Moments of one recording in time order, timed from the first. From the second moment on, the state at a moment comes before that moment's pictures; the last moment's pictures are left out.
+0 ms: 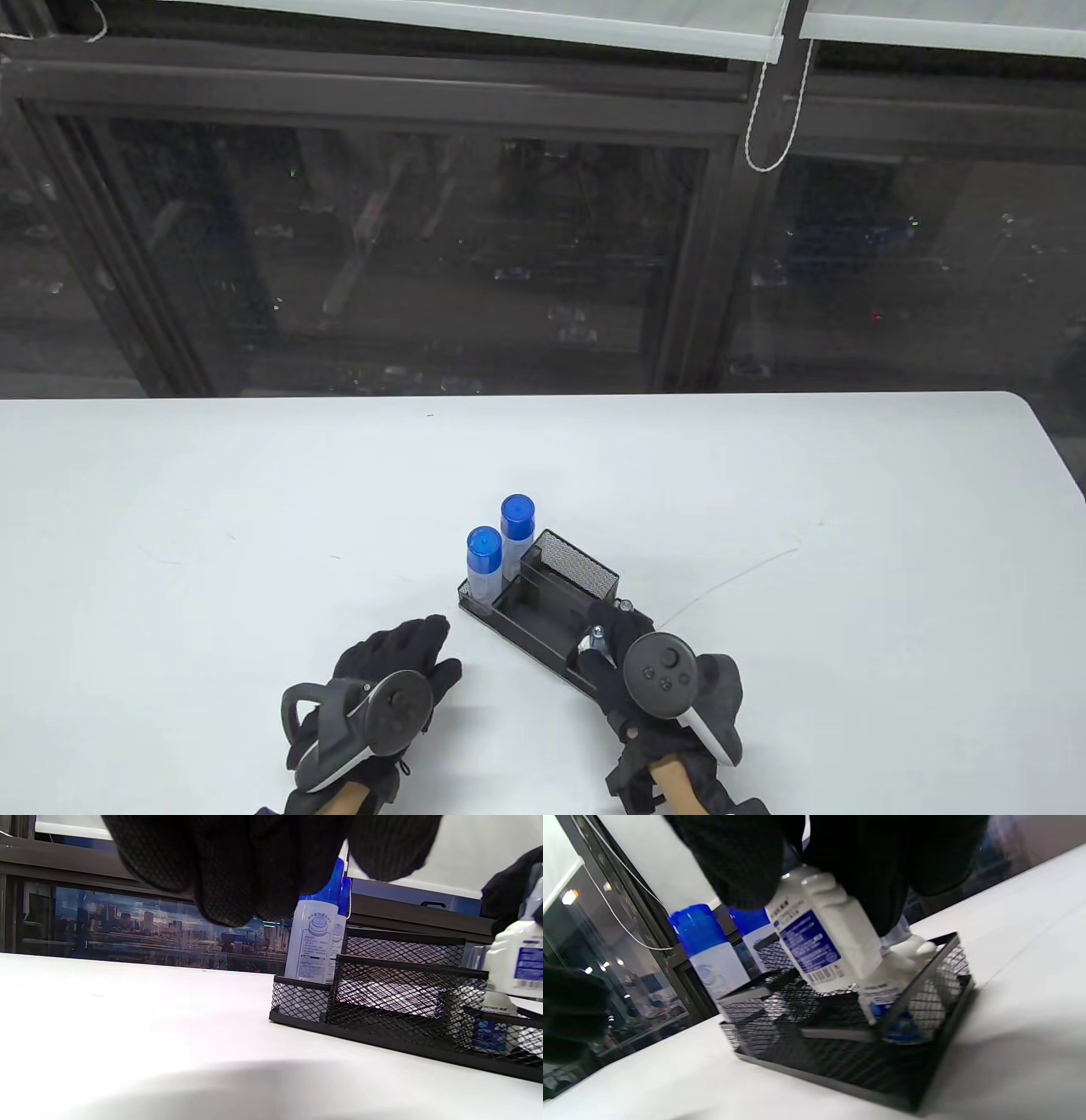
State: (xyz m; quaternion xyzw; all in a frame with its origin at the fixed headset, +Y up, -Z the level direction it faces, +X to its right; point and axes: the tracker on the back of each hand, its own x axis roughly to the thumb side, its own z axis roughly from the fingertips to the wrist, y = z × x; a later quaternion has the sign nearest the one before) left_hand -0.176 -0.708 -0.264 0.08 -0.10 0.07 0.99; right_hand 0.105 -0.710 -0.287 0.07 -0.05 0.97 0.24
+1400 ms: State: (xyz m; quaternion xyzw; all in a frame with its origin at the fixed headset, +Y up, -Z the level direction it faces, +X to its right) left_hand -0.167 -0.707 -0.255 0.07 -0.11 0.09 0.99; right_hand 0.156 -0.666 -0.256 0.13 -0.03 0.96 0.25
